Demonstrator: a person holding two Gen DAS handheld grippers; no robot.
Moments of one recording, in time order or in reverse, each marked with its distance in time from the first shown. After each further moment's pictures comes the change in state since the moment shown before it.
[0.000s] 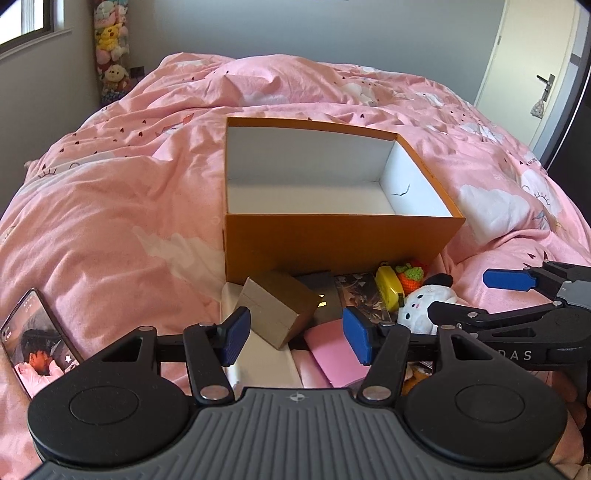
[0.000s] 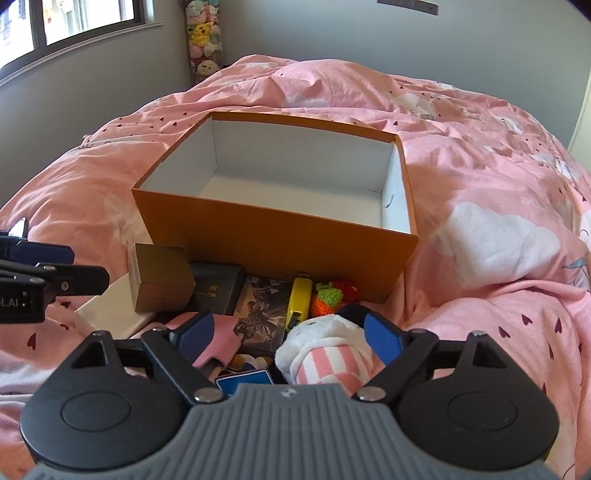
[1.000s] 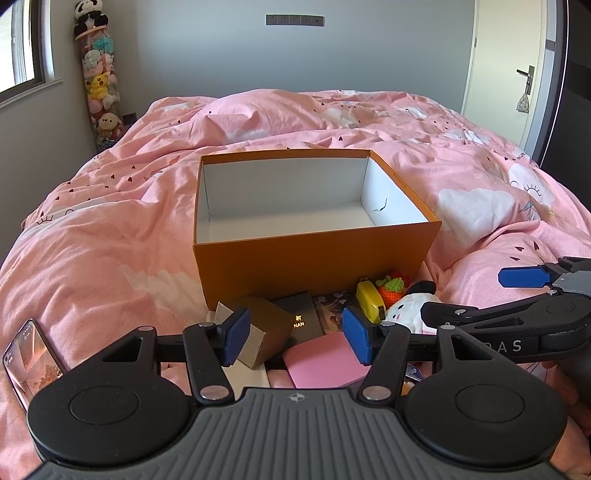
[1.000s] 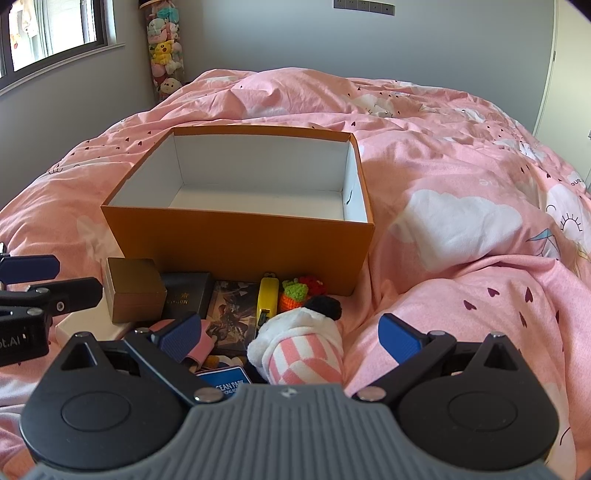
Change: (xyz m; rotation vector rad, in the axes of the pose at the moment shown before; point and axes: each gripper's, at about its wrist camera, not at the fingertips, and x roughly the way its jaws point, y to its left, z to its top) left arm -0.008 -0.049 -0.017 0.119 -0.134 0.038; right arm -0.014 -0.013 -0.016 0.107 -0.055 -0.105
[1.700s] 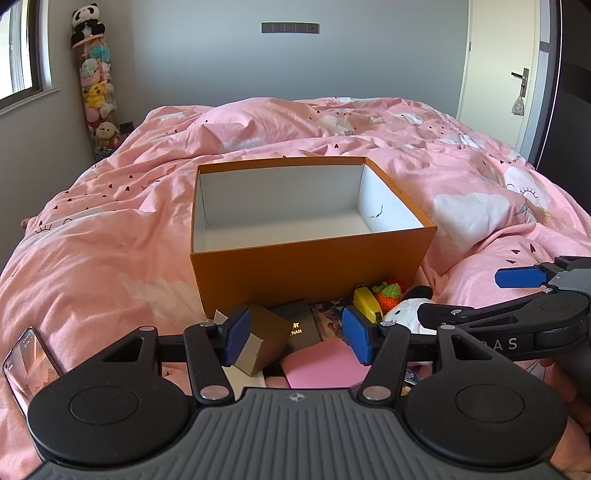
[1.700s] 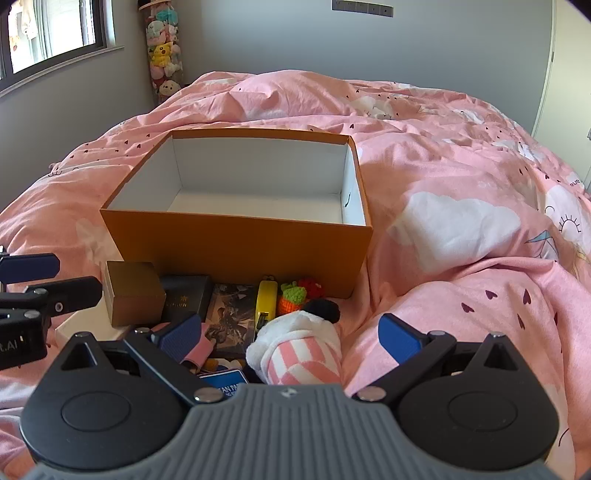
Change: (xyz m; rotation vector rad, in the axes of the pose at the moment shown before) left arm -0.002 -0.002 0.000 0.021 -0.024 -0.007; right arm -0.002 0.000 0.001 0.001 -0.008 -0.003
